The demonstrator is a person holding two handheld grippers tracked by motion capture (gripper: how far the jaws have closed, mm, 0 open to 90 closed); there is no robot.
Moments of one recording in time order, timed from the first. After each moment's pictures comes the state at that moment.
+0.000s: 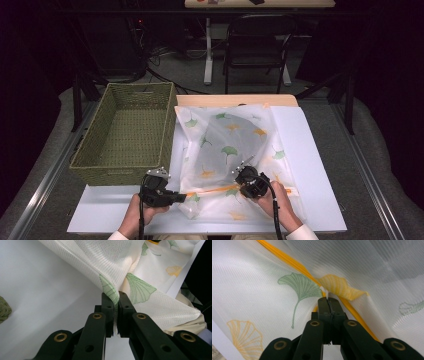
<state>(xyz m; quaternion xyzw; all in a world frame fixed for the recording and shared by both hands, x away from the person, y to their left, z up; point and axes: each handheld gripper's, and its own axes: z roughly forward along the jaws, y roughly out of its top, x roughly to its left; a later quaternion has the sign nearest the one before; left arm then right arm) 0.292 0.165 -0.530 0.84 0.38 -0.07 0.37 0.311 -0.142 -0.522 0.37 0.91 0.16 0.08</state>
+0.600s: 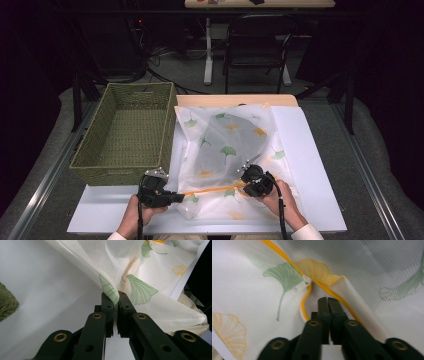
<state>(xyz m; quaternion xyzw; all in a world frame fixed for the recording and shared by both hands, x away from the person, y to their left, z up) 0.291 0.170 -0.532 0.84 0.39 -0.07 0.37 0.316 -0.157 -0.525 0.37 0.91 0.18 0.07</state>
